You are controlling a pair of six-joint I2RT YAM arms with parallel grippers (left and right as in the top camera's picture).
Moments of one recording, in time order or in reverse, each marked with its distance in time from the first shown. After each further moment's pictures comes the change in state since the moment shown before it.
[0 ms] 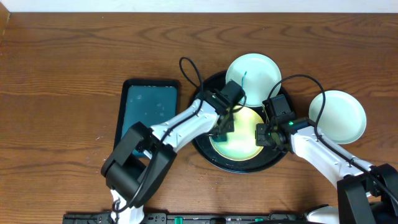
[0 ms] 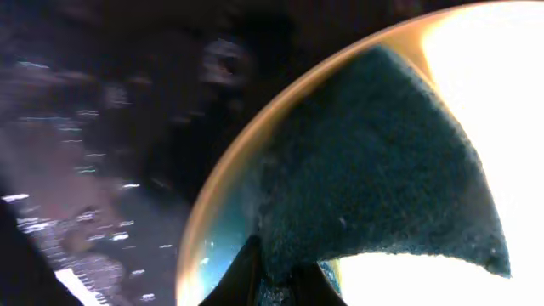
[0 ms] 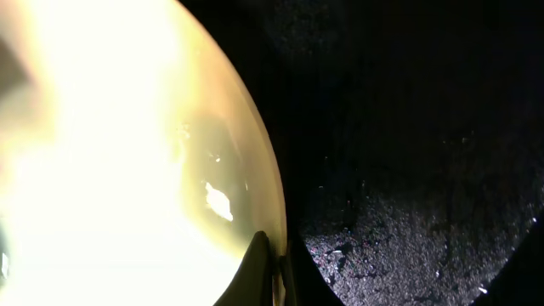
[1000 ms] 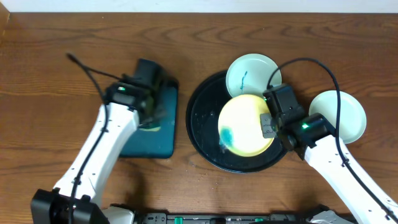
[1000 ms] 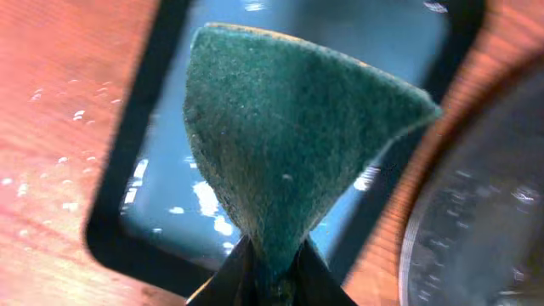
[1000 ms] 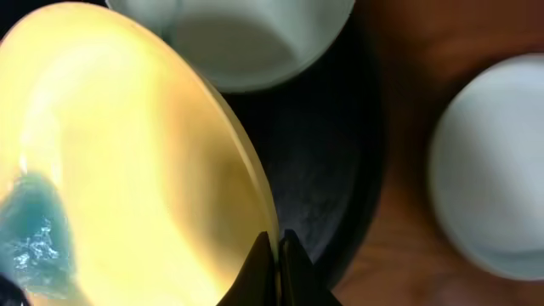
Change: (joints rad) left arm 0.500 -0.470 -0.108 -0.287 -0.110 0.213; right arm 0.121 -0.244 0.257 -0.315 0.301 -0.138
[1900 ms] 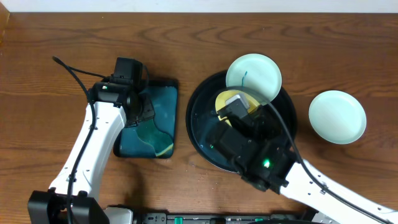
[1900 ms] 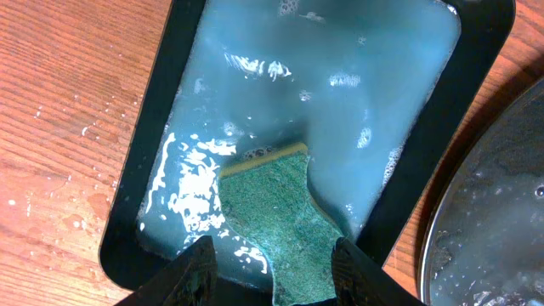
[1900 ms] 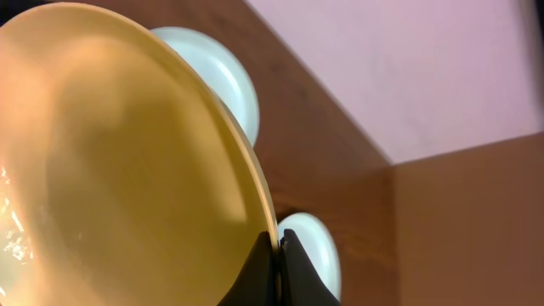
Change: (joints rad) left arm 0.105 0.001 -0.015 0.026 0.072 0.128; right arm 0.531 -0.001 0.064 -0.006 0.758 -0.206
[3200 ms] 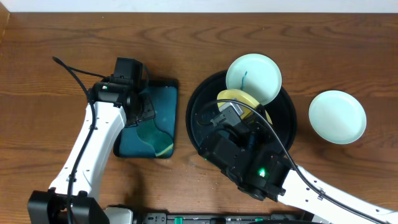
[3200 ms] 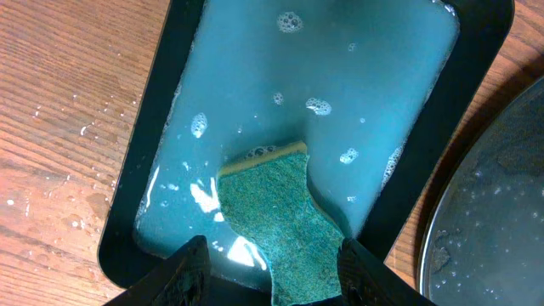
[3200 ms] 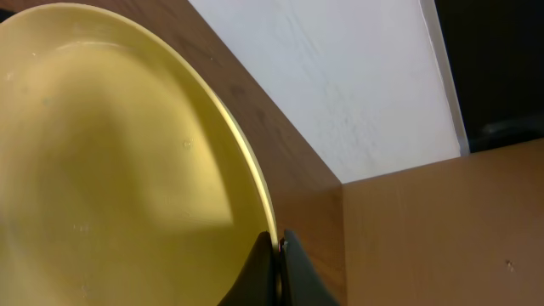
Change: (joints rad) left arm 0.000 0.000 0.000 0.000 0.002 0.000; right arm 0.067 0.000 0.000 0.000 0.147 -0.046
